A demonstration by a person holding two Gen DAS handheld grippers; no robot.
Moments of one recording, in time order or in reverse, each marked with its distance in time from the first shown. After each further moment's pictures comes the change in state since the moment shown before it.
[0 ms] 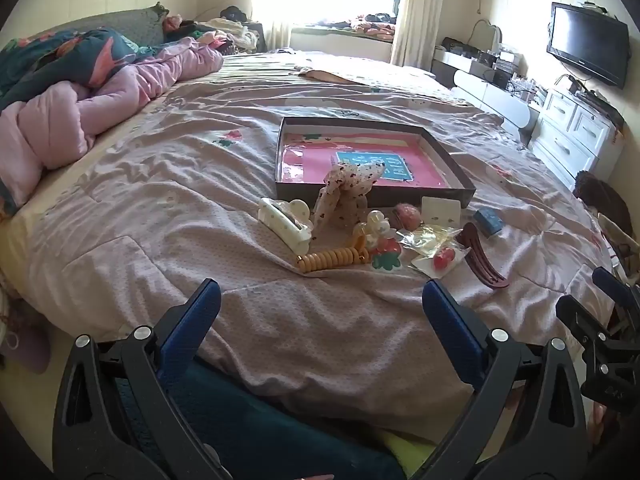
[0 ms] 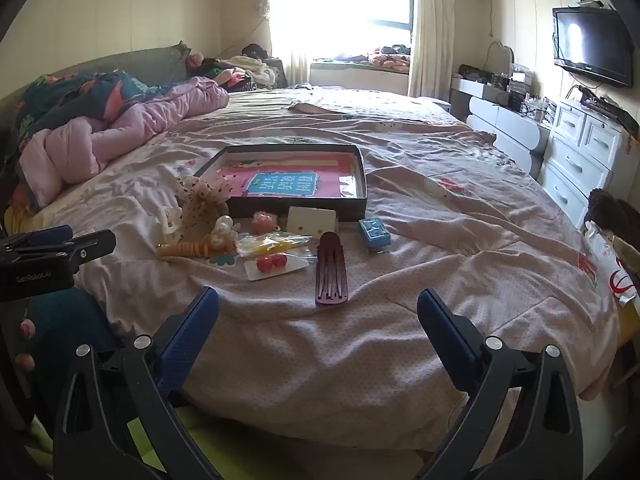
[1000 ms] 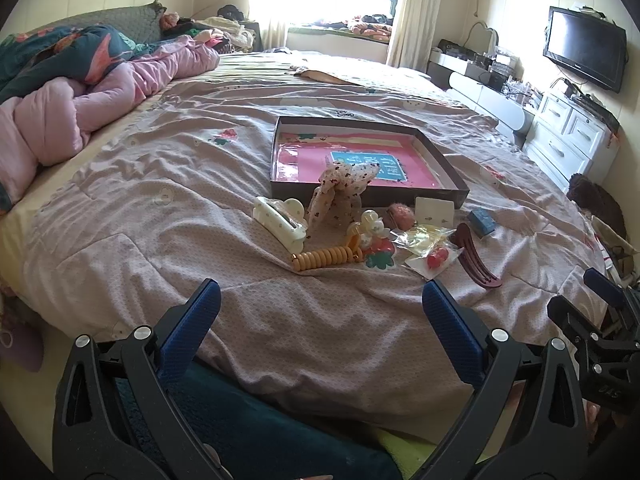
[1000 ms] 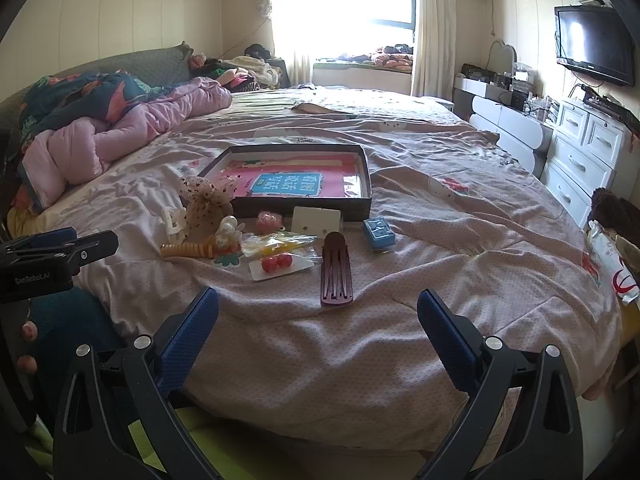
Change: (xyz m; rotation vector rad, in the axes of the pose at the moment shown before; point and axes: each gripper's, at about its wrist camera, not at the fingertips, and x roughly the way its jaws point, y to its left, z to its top) left arm -0.005 -0.010 -0.003 -0.012 0.007 -0.018; right arm 0.000 0.002 0.000 -0.002 -0.004 0.002
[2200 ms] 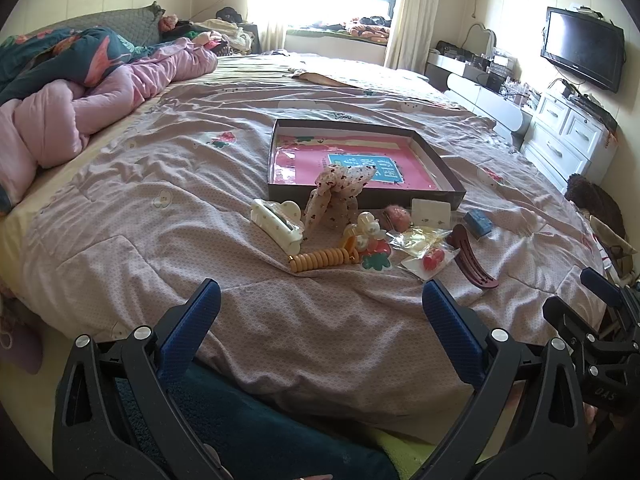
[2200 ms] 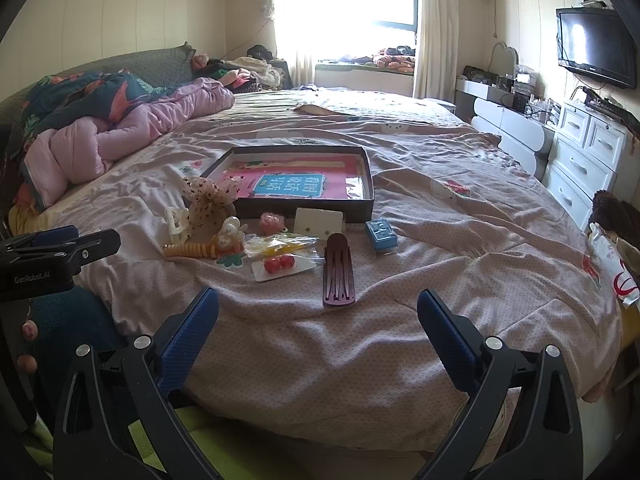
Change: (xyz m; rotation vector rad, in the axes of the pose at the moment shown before) left arm -0.002 -0.002 0.000 -0.003 -0.003 -0.008; right arm -0.002 0.008 0.002 -0.001 -0.001 0.001
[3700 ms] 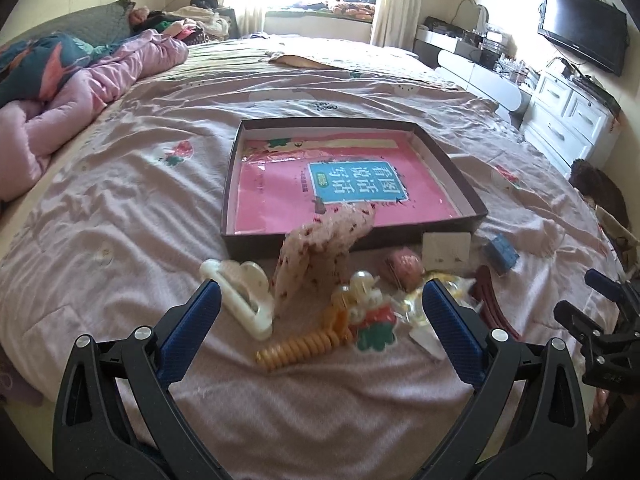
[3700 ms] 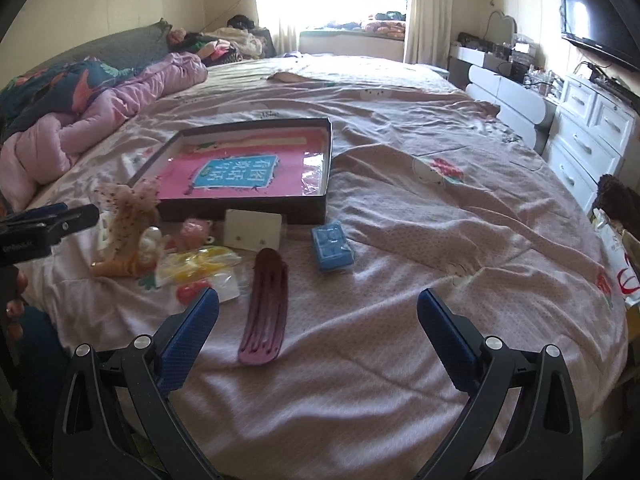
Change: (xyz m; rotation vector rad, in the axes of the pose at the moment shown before) left arm 0.096 -0.008 0.069 0.058 0.080 -0.040; right arm 0.093 -0.073 0.038 0.022 0.143 -0.019
